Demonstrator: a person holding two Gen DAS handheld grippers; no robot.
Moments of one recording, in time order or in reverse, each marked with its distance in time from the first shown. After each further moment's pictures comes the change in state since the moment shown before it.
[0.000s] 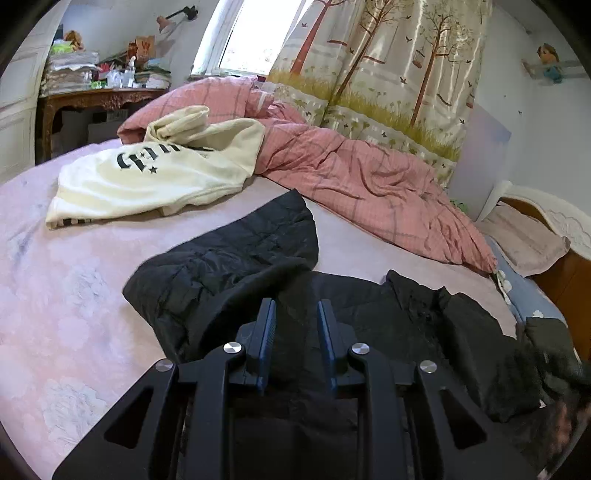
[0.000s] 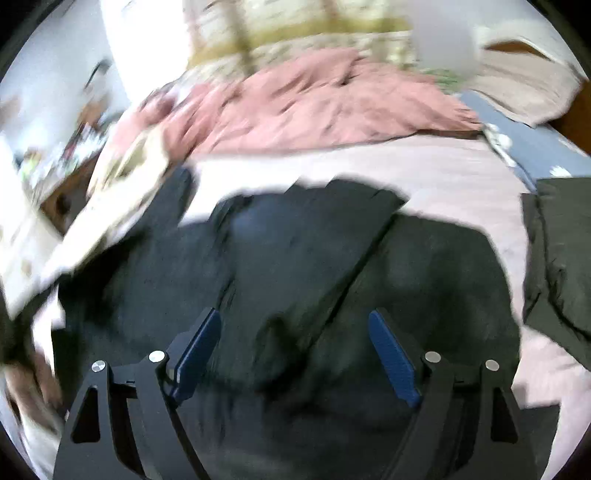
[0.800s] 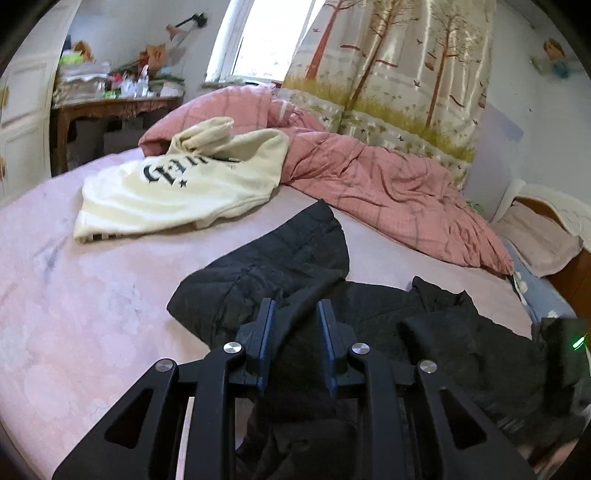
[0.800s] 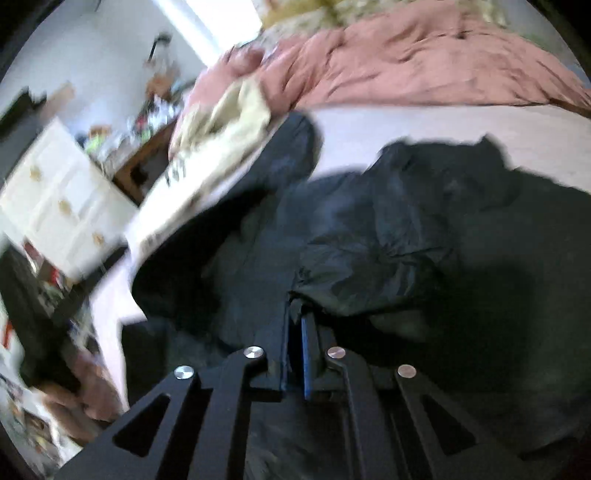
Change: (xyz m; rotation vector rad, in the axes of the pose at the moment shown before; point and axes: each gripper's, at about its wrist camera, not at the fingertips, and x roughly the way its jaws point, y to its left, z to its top) left arm -0.020 0.030 0.013 0.017 -0.014 0.081; right arm 0.087 0.175 -0.069 -0.172 0.260 0.350
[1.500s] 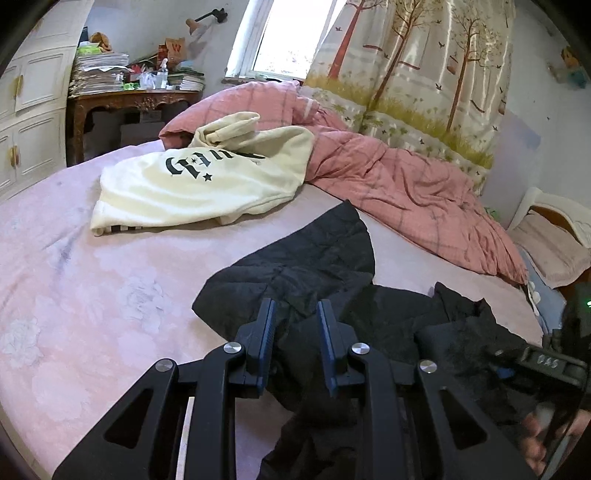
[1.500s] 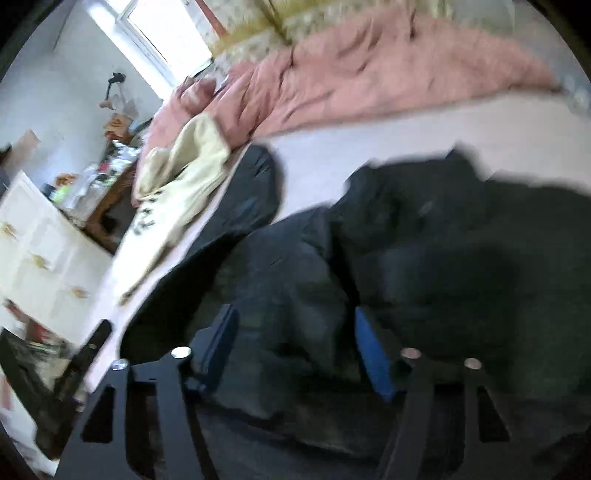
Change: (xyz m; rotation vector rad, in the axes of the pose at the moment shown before) left arm 0.004 0.021 0.004 -0.041 -0.001 0.056; right arm -0.018 -0.010 0.037 0.192 -0.111 0.047
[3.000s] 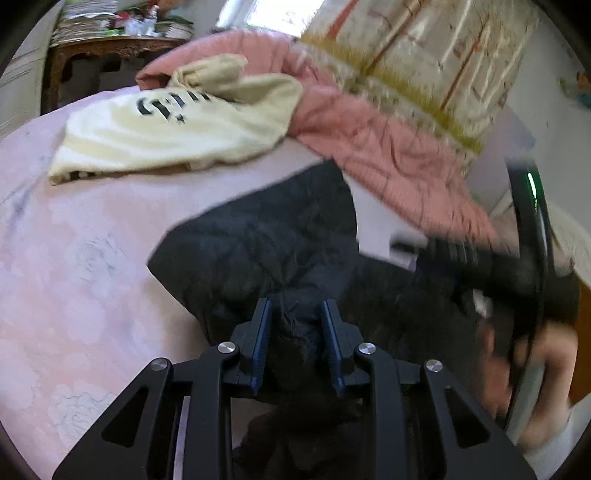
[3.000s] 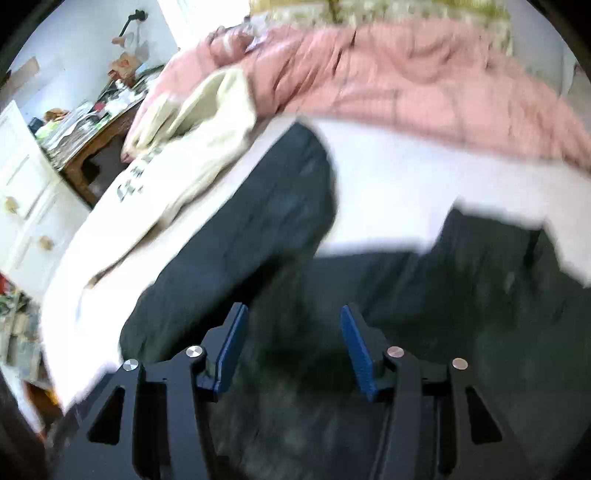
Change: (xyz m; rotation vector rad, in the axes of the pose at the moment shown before) left arm 0.045 -0.004 -0.010 -0.055 0.194 -0.114; right arm 0.078 0.085 0.074 -0.268 0.024 -0.269
